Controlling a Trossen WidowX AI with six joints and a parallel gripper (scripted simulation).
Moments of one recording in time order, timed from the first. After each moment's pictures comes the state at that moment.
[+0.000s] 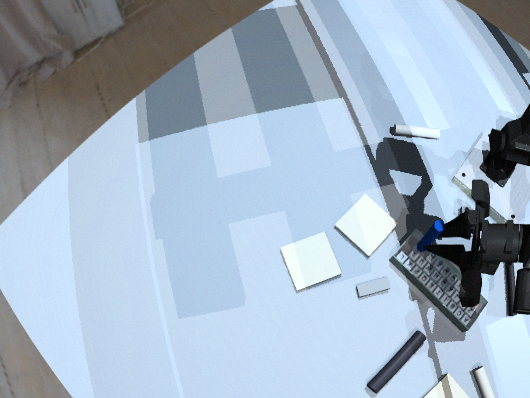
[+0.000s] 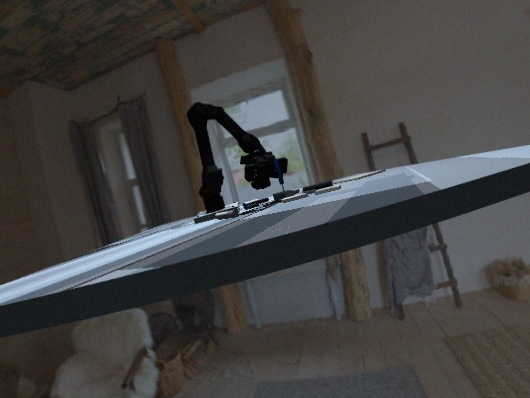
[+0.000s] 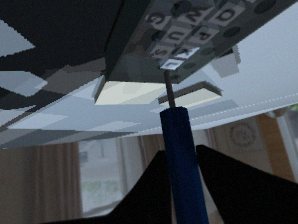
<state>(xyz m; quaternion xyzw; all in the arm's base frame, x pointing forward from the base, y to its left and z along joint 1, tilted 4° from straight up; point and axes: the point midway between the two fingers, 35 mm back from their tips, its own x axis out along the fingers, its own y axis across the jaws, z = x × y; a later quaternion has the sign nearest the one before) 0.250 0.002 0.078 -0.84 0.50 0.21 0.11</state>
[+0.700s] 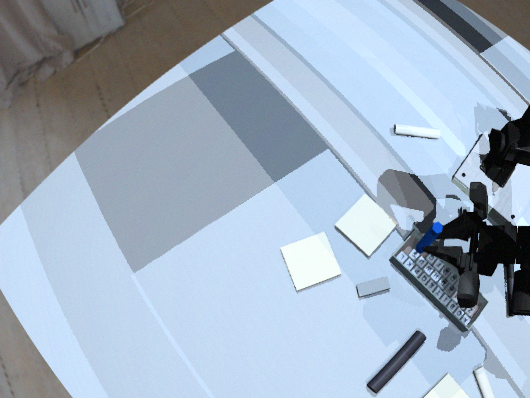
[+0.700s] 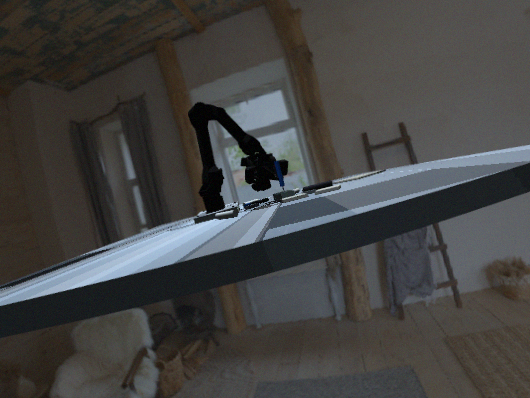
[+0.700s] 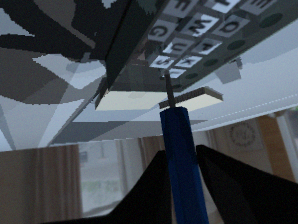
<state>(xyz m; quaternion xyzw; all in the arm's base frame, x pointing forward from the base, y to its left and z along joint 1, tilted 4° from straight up) 0.249 0.001 0.069 -0.84 0.50 0.21 0.11</state>
